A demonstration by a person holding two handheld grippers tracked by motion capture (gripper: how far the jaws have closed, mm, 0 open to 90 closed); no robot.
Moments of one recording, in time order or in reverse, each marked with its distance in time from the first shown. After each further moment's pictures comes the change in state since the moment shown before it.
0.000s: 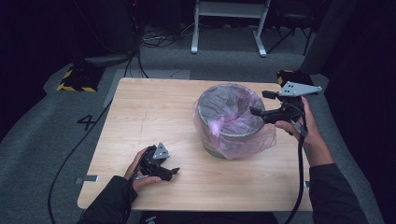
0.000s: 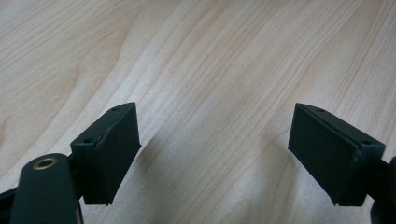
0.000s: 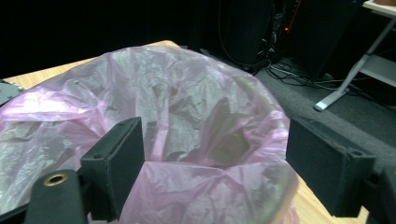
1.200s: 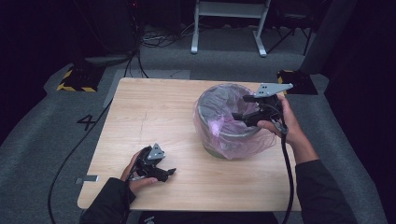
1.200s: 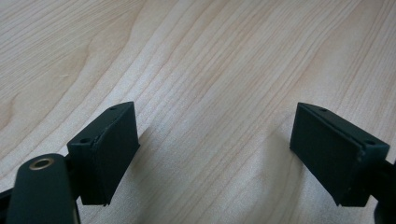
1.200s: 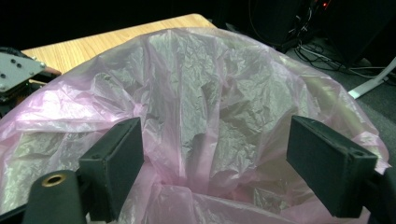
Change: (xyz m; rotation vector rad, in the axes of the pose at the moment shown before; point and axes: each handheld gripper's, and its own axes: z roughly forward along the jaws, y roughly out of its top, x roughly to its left) left arm 0.008 -0.012 -0.004 -0.012 -0.011 -0.023; right arm 0.027 0.014 0.043 0.120 0.094 -0.051
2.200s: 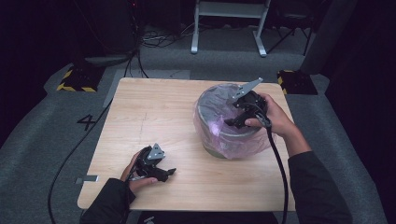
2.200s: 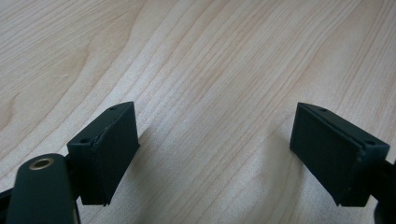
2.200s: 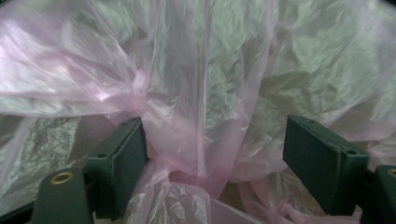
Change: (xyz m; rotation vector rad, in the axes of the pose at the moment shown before) left arm 0.000 0.000 0.000 0.000 0.000 0.001; right arm 0.003 0.017 0.042 0.324 0.076 -0.102
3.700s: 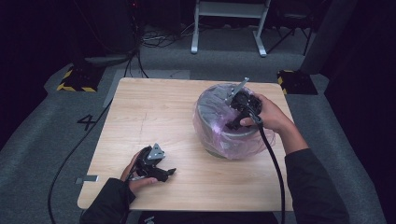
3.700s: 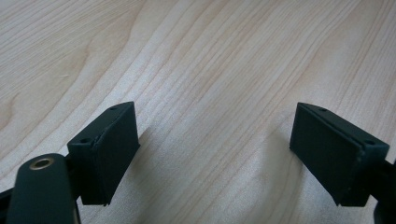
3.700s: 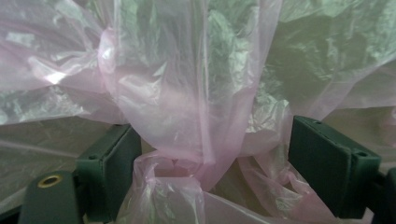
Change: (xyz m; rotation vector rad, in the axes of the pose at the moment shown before) left arm 0.000 0.000 0.000 0.000 -0.001 0.000; right arm -0.003 0.009 0.019 0.233 -0.036 0.021
